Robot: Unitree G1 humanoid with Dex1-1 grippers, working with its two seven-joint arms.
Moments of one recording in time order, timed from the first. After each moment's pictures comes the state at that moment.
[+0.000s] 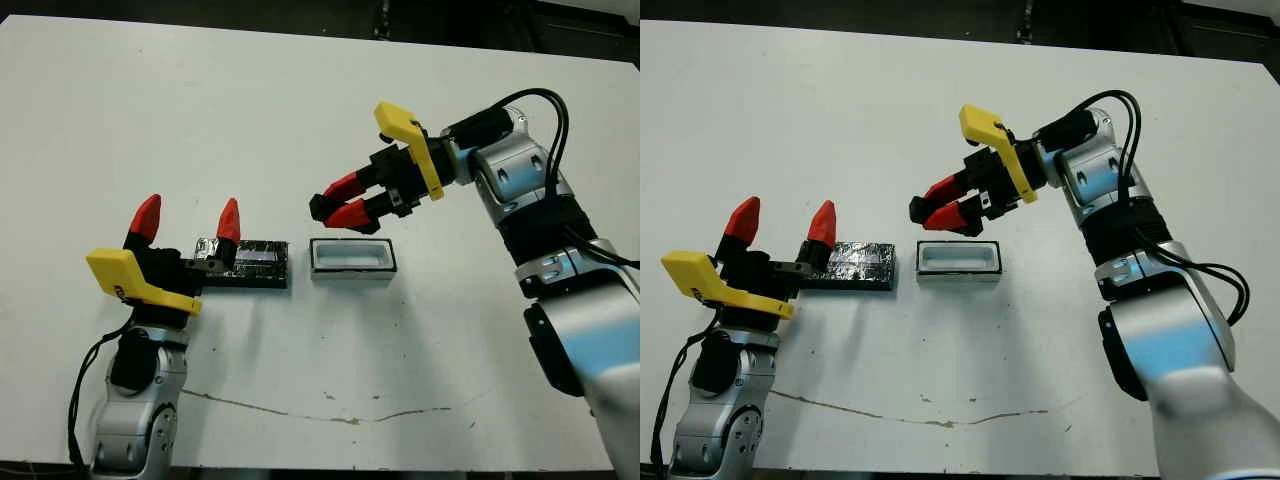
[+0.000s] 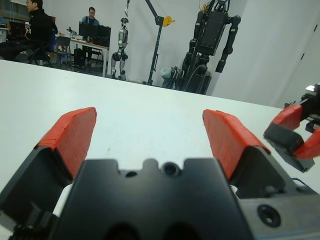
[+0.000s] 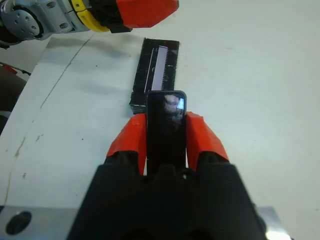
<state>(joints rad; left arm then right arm) 0.08 0.09 0.04 -0.33 -0.26 -0.04 -0.12 -1.06 -0.37 0.32 0.70 0.06 0.19 1.55</state>
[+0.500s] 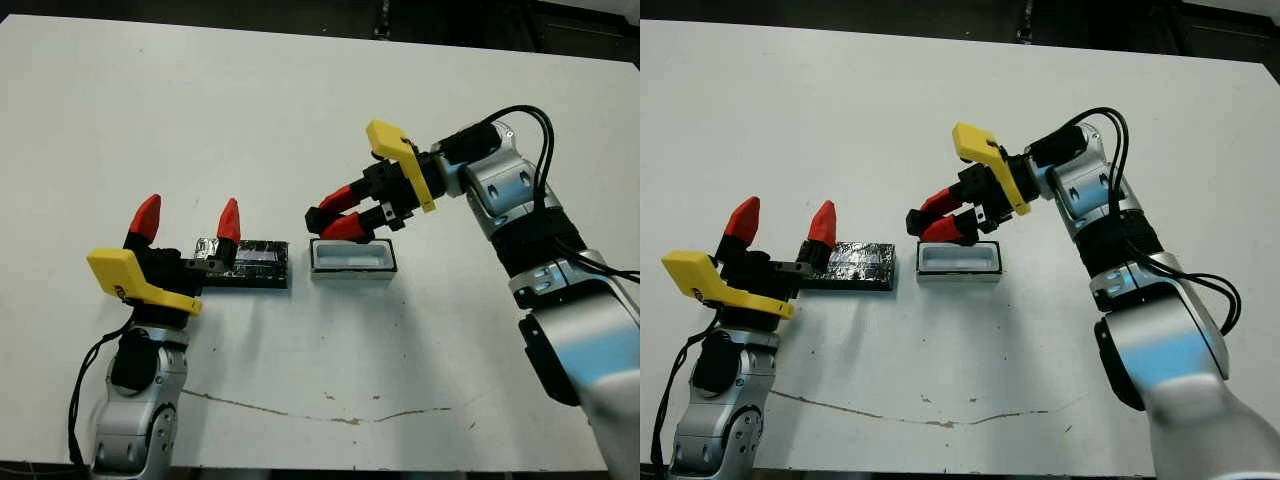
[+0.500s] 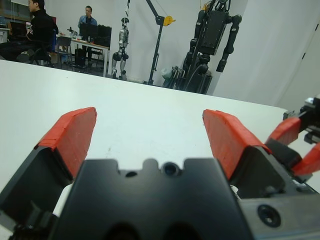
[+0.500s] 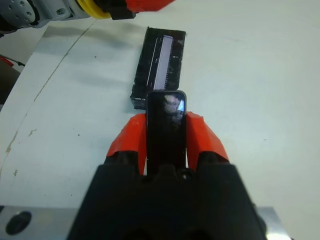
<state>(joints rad) 0.08 0.09 0.04 -0.33 -0.26 -0.04 -0.12 -1.01 -0.37 0.33 0.70 0.06 0.15 1.54</state>
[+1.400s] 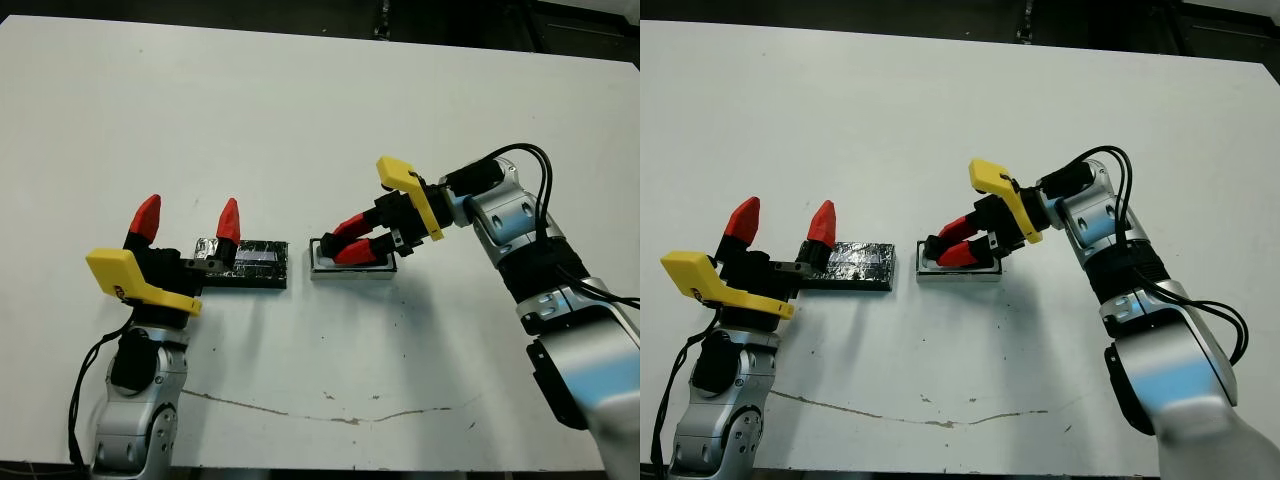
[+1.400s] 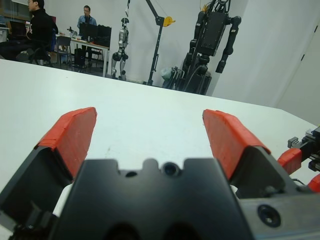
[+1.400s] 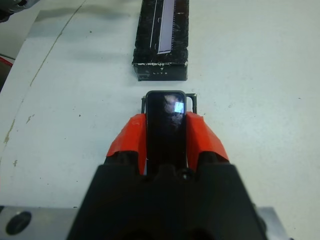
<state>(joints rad) 0.08 0.09 0.04 -0.33 -0.27 -0.04 -0.13 -0.92 -0.40 0.34 0.67 0.05 0.18 1.51</state>
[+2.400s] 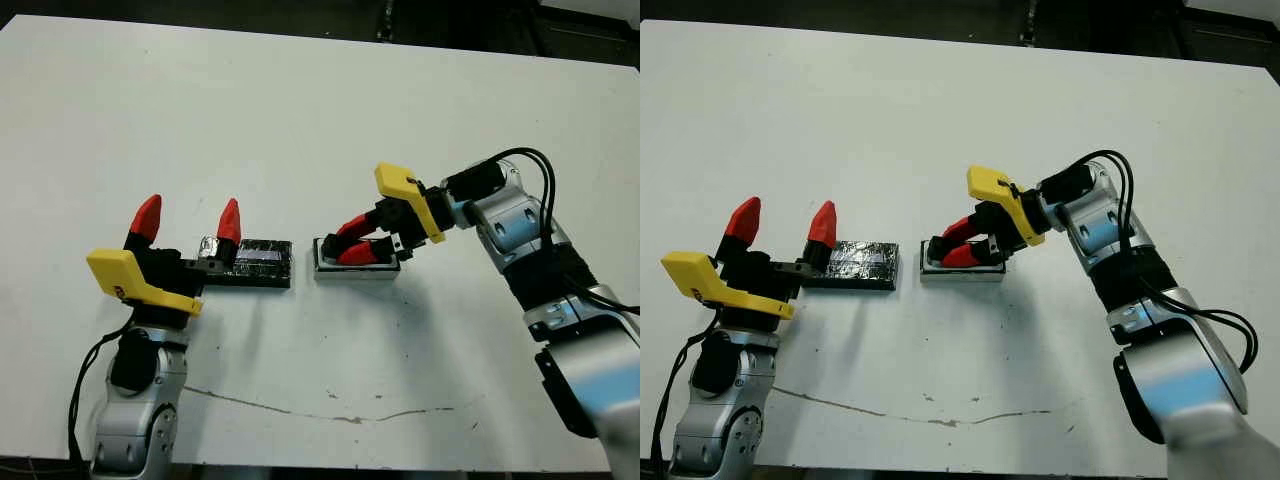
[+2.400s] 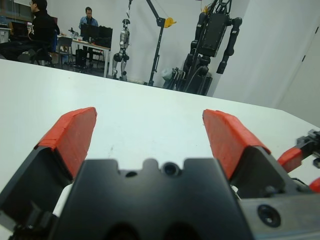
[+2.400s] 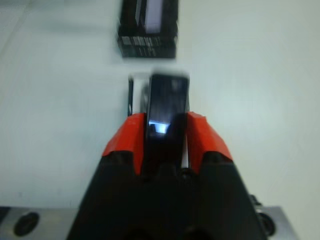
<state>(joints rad) 0.08 0.09 0.04 -0.33 -0.27 -0.04 -0.13 -0.87 -0.48 0.37 0.55 -0.02 0.18 1.42</state>
